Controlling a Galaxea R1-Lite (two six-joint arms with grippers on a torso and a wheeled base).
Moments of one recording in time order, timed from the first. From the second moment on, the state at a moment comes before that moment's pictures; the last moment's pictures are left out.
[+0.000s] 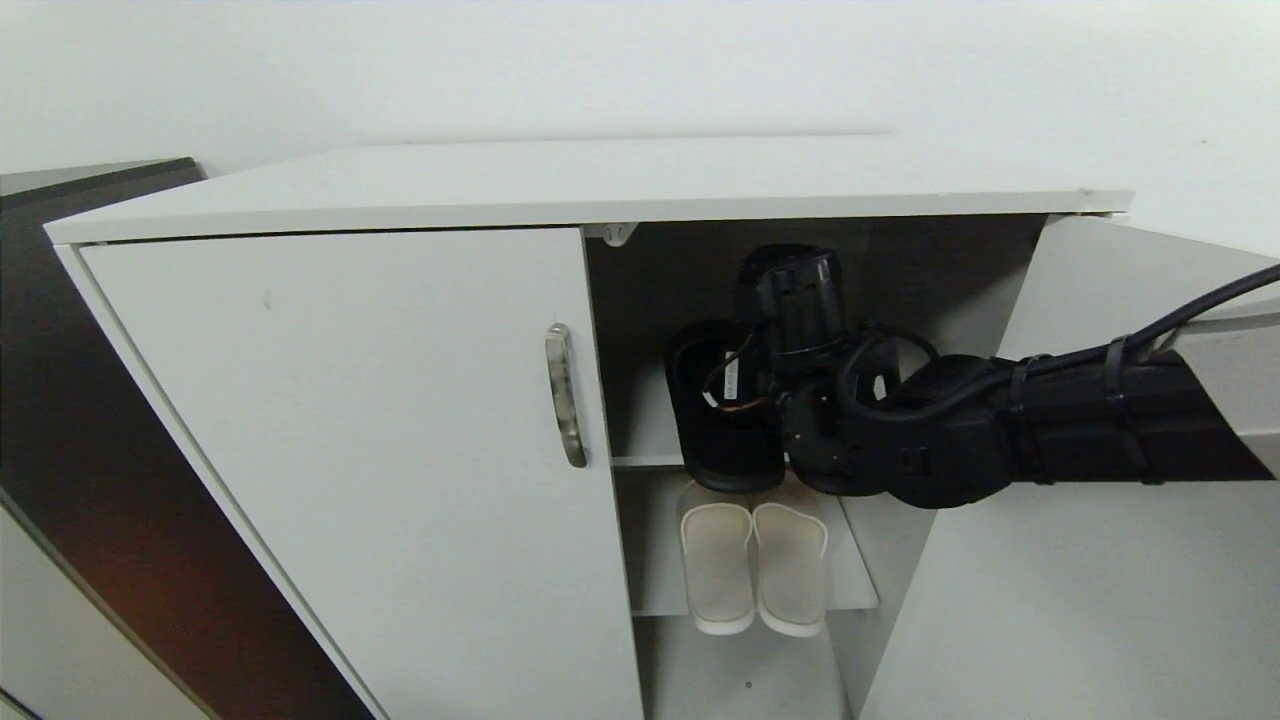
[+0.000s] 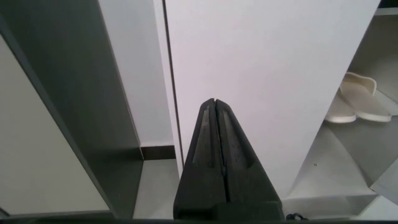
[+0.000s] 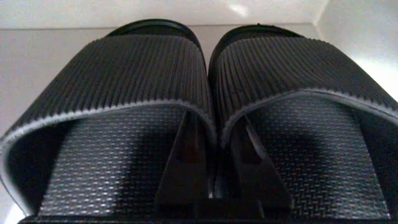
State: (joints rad) left arm 0.00 0.00 0.00 0.01 0.01 0.02; right arm 0.77 2.07 -1.55 -0.23 -0.72 0.25
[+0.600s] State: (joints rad) left arm 0.00 0.00 0.00 0.01 0.01 0.02; right arm 0.74 2.12 -1.59 -0.22 -0.72 0.25
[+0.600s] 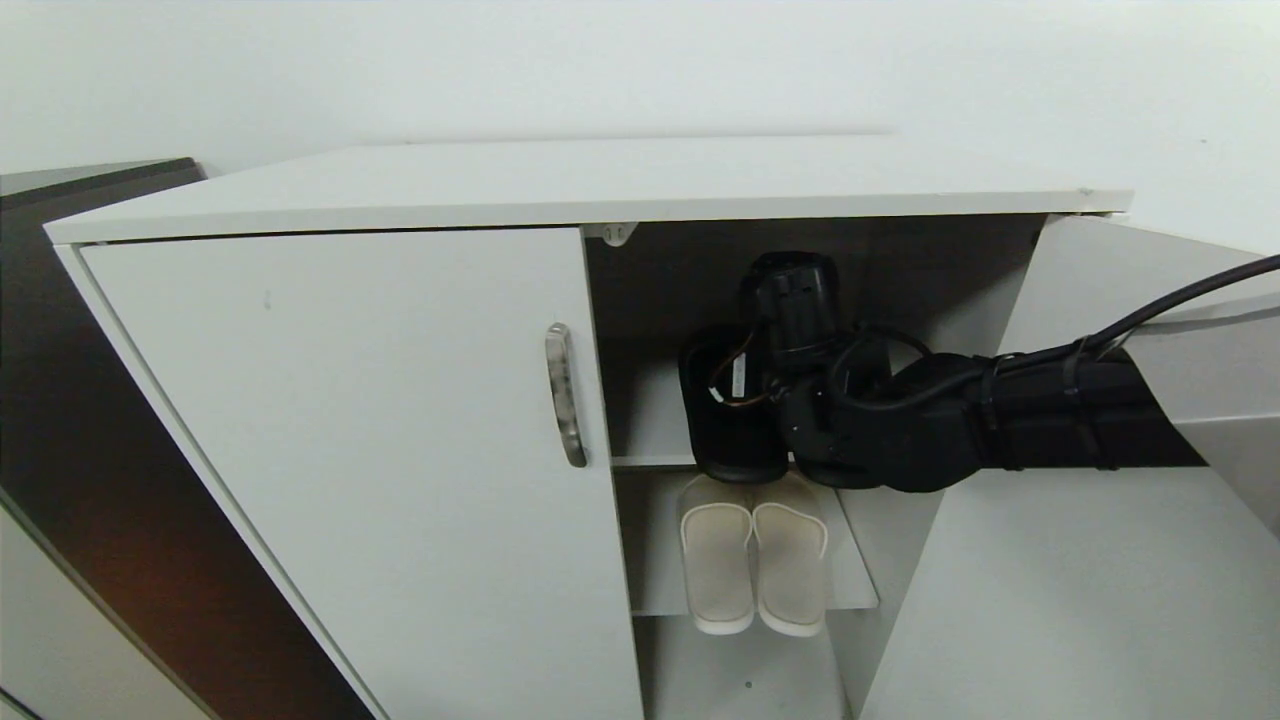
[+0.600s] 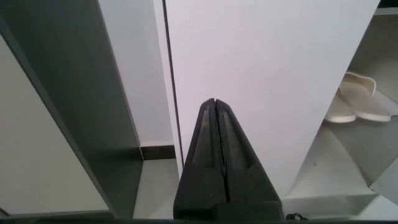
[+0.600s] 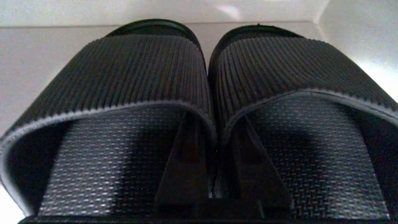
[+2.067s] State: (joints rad) left arm 0.00 0.00 0.00 0.01 0.01 0.02; right arm 0.88 1.89 -1.14 -0.36 -0.81 0.26
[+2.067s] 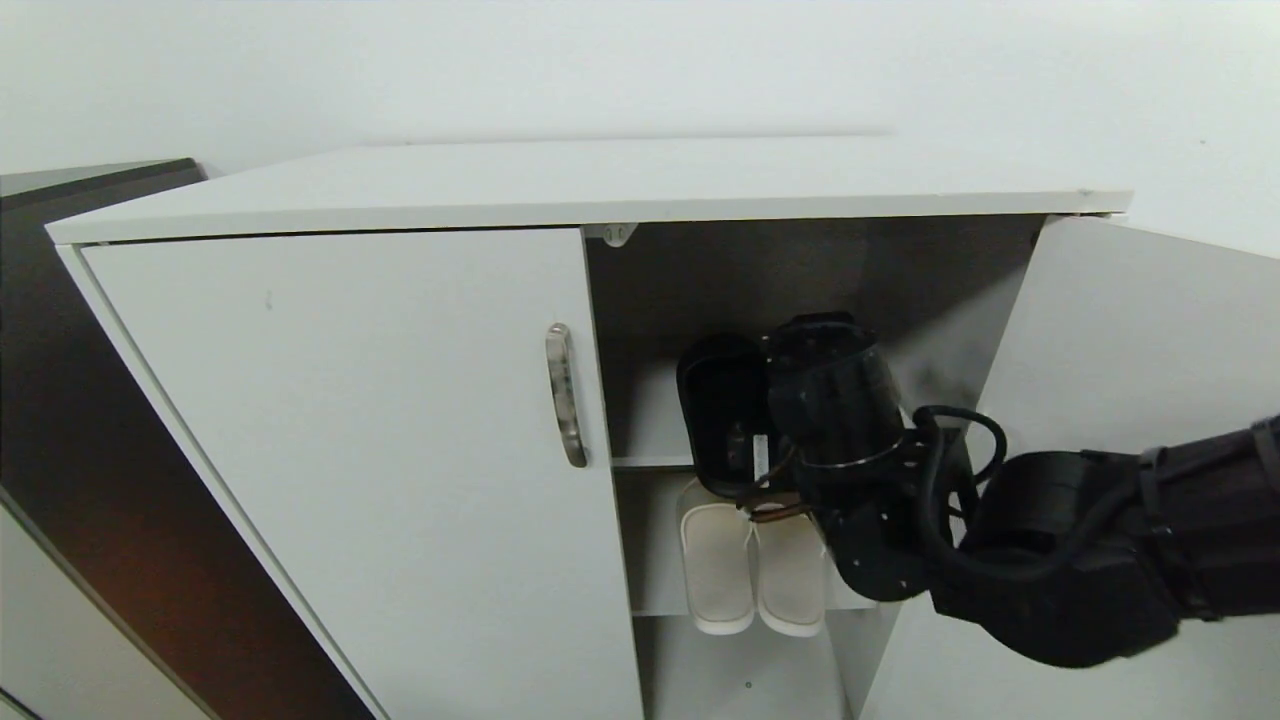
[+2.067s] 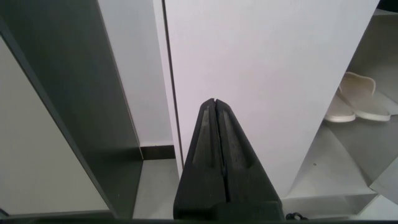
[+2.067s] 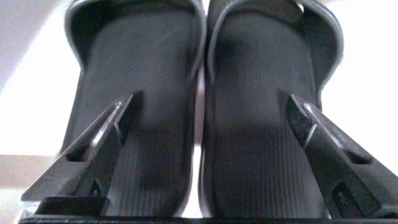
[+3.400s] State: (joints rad) left arm -0.01 0.00 0.00 0.01 0.01 0.02; right arm 0.99 1.70 -0.84 -0.50 -0.75 0.26
